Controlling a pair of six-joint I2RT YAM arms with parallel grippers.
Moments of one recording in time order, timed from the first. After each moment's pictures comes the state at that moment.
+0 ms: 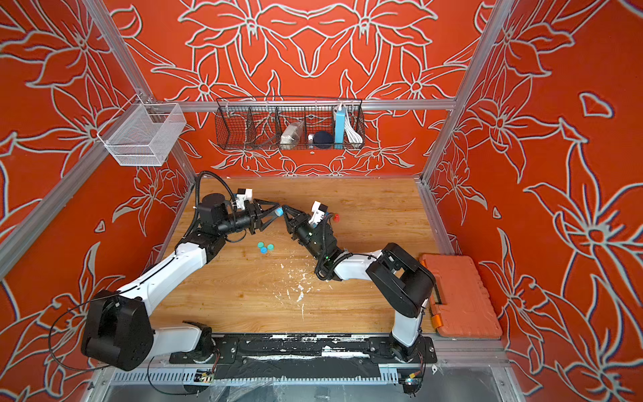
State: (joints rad) left arm -0.20 1.31 0.87 0.22 0.78 -1.29; right arm 0.87 1.79 0.87 1.13 0.11 1.58
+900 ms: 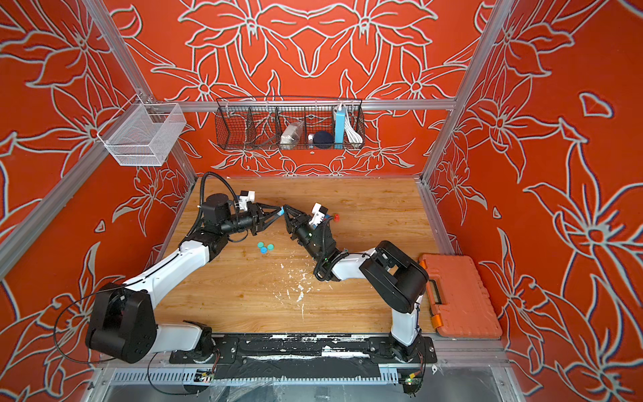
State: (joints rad) left arm -0.20 1.35 0.87 0.21 0.79 -1.30; right arm 0.87 1.84 0.87 1.21 0.13 1.63
